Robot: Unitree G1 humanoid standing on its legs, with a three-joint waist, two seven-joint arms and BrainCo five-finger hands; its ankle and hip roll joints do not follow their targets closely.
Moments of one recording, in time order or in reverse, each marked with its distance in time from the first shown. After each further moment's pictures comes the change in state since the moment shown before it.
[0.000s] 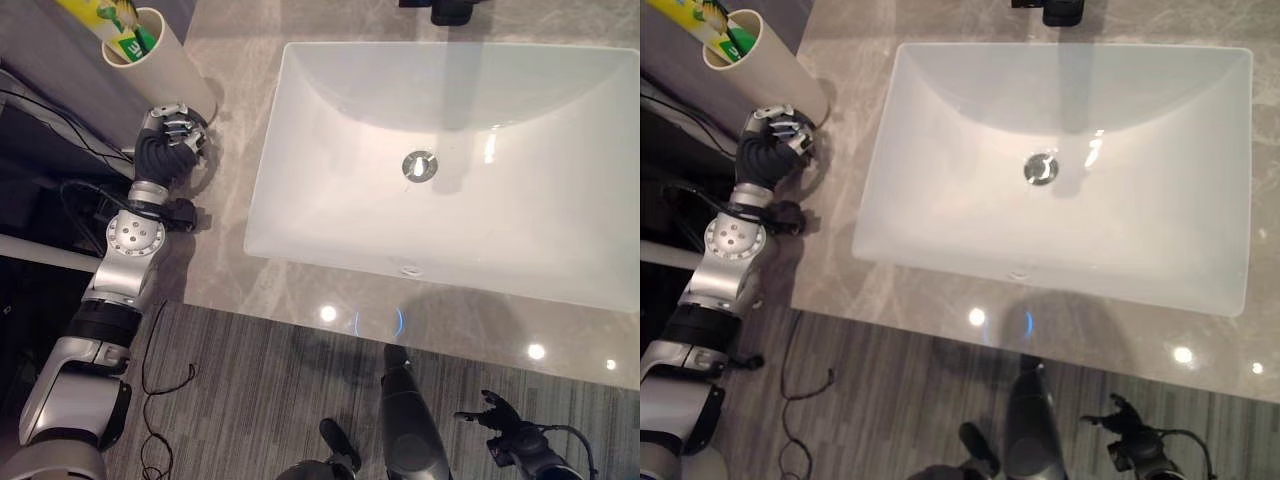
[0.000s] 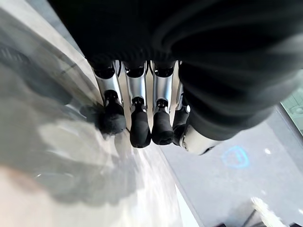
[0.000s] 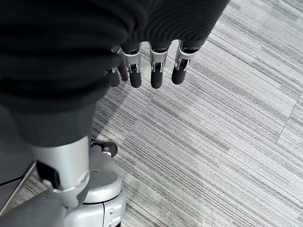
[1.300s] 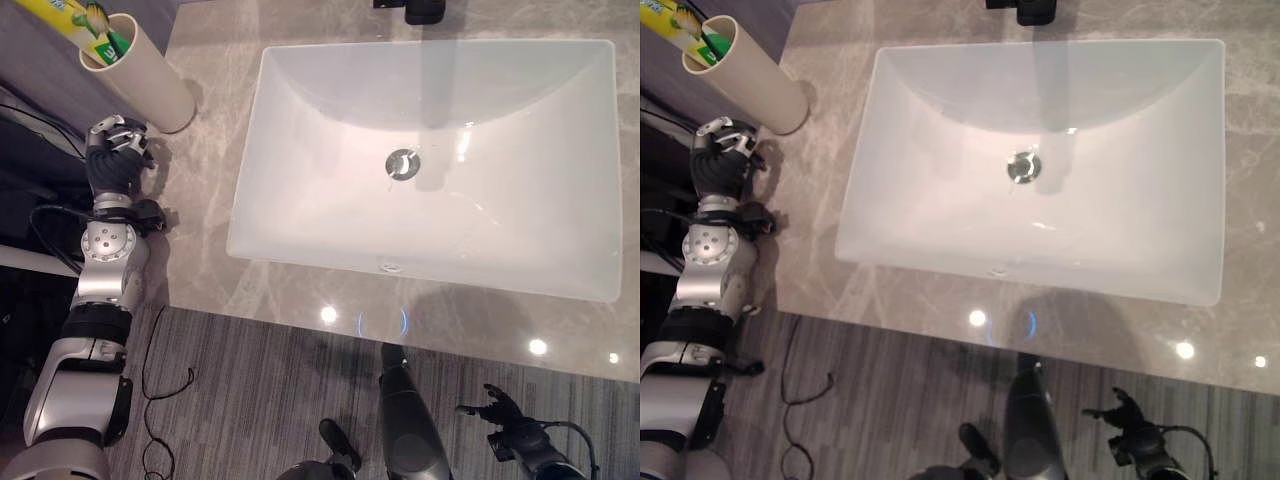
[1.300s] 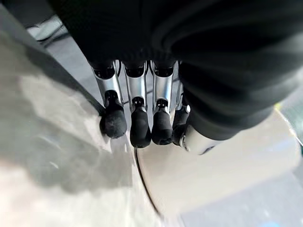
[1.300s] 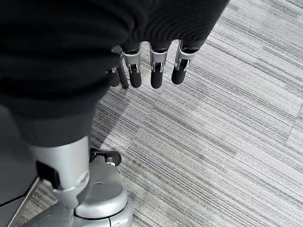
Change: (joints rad) left arm 0.001 -0.017 0.126 0.178 -0.138 -0.030 0.079; right arm -0.006 -0.006 0.002 0.001 0.016 -0.018 -0.022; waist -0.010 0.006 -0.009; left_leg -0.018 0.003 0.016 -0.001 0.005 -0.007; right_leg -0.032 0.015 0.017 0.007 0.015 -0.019
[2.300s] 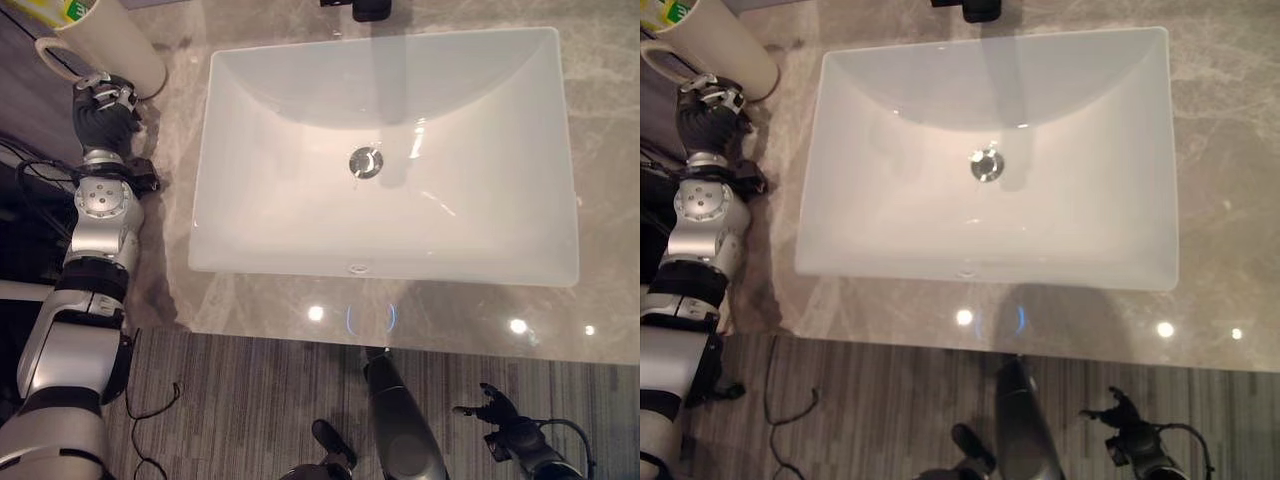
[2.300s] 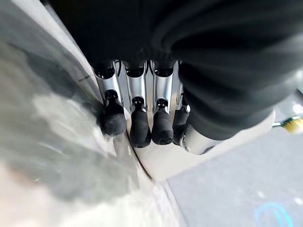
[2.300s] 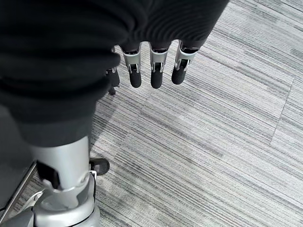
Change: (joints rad) left arm -0.276 0.035 -0.172 0.246 0.009 0.020 0.038; right arm -0.003 -0.001 0.067 -0.001 0.002 -0.006 -0.020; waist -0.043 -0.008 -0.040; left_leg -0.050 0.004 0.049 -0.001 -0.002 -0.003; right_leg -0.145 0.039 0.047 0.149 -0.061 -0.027
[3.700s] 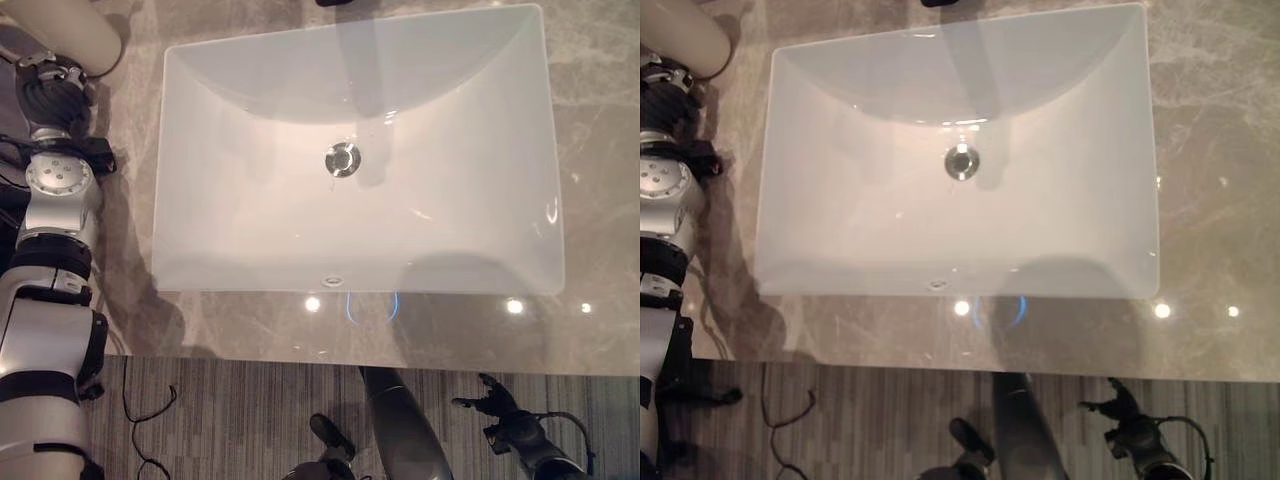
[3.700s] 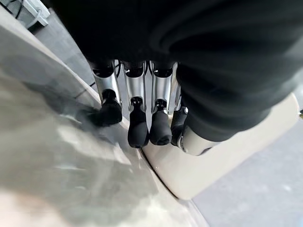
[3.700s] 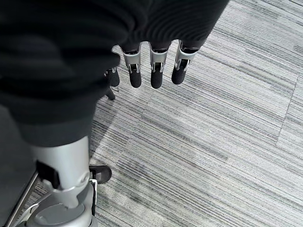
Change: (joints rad) left arm -0.110 0.123 -0.049 0.148 0.079 0.032 0.044; right arm -0.009 -0.015 0.022 -0.023 0.037 -0.037 -0.021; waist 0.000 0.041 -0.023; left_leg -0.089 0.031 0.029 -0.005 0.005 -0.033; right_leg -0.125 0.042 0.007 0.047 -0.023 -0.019
